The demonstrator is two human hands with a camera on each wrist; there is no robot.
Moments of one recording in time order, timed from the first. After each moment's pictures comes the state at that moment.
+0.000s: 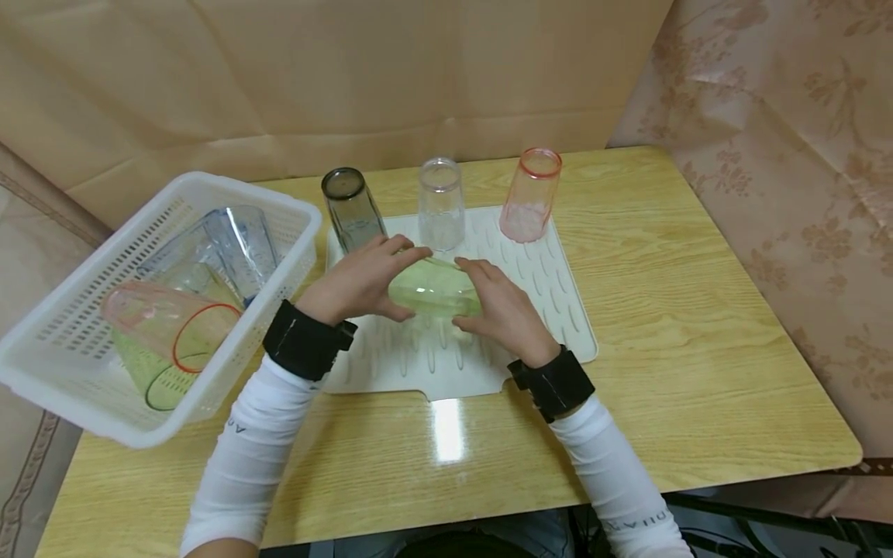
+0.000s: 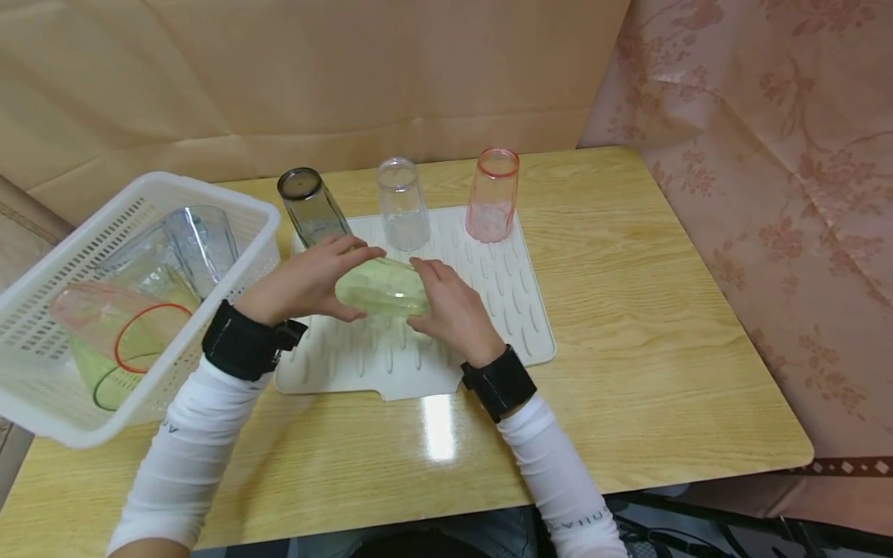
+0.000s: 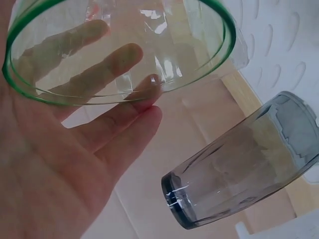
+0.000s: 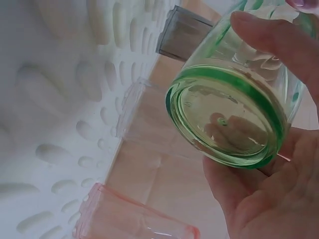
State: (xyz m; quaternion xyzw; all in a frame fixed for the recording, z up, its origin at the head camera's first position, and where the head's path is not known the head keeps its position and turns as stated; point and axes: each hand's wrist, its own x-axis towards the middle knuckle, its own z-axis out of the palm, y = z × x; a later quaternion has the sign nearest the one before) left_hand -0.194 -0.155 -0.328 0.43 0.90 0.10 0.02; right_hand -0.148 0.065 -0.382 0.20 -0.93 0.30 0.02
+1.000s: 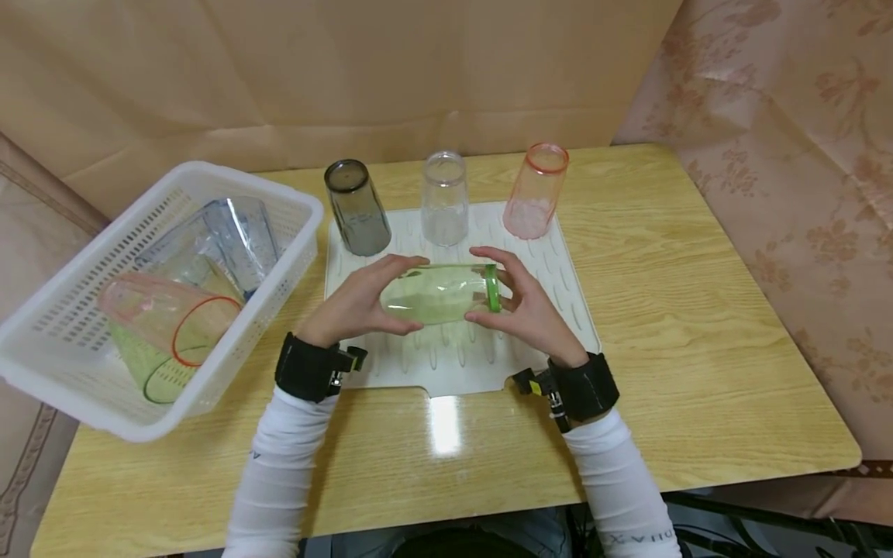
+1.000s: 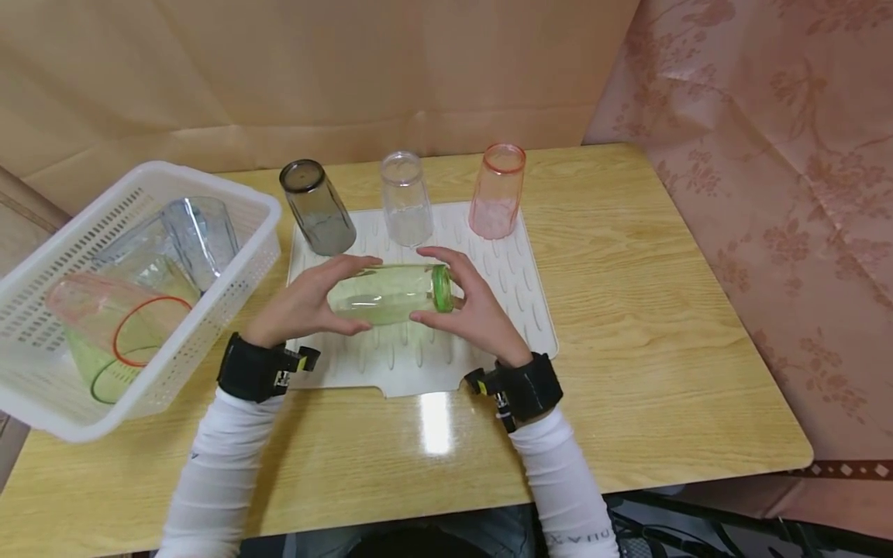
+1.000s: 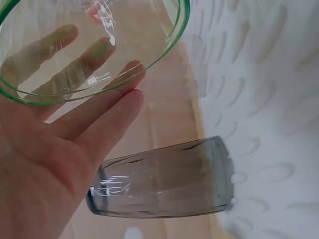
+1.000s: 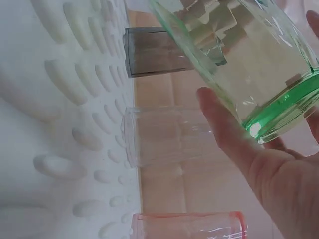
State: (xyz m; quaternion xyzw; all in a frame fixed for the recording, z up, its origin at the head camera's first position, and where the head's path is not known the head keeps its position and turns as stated) left_hand -0.183 -0.175 -0.377 0.40 0.86 0.32 0.02; right_hand -0.128 0.079 -0.360 0.21 -0.75 0.63 -0.03
